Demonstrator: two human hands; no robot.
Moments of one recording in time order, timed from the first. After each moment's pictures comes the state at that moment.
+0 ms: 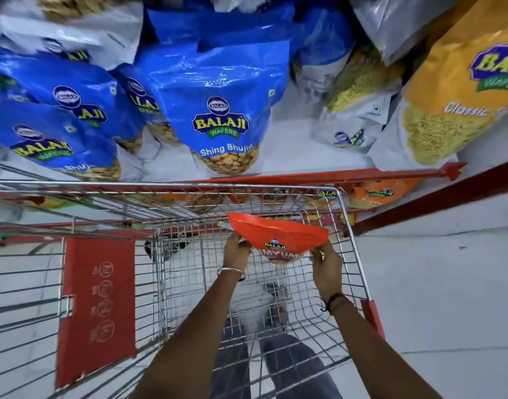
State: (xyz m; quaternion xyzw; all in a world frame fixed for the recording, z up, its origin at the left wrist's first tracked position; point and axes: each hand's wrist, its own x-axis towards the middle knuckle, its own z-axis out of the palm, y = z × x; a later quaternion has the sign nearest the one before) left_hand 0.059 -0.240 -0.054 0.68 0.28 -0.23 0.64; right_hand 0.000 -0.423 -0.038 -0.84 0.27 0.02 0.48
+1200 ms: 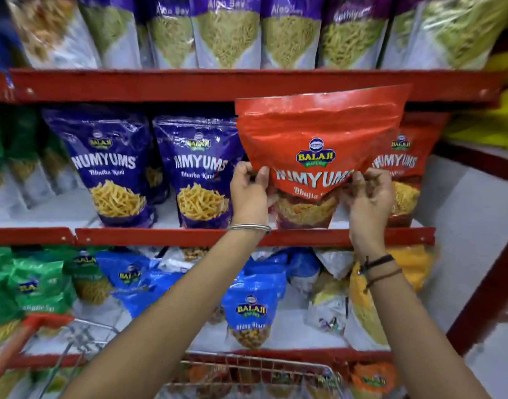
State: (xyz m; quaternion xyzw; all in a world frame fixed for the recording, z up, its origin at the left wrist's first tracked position) left_hand 0.155 -0.261 0.482 0.51 -0.11 0.15 0.84; right_hand 0.140 -0.421 0.460 -0.57 -0.06 -0.42 0.71
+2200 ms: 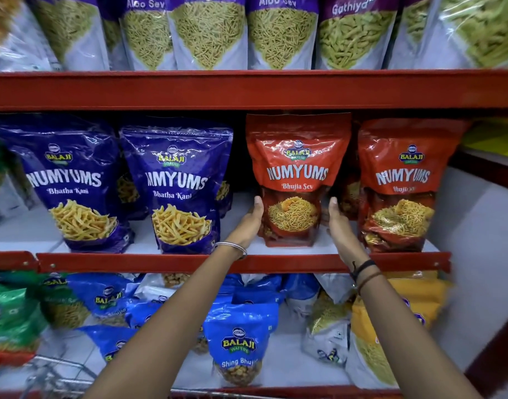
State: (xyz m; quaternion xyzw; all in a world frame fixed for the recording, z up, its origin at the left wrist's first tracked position) left_hand 0.275 -0.277 0.421 0.78 -0.05 -0.08 0.62; right_hand 0.257 -0.460 0.409 -0.77 0.10 -0.11 0.63
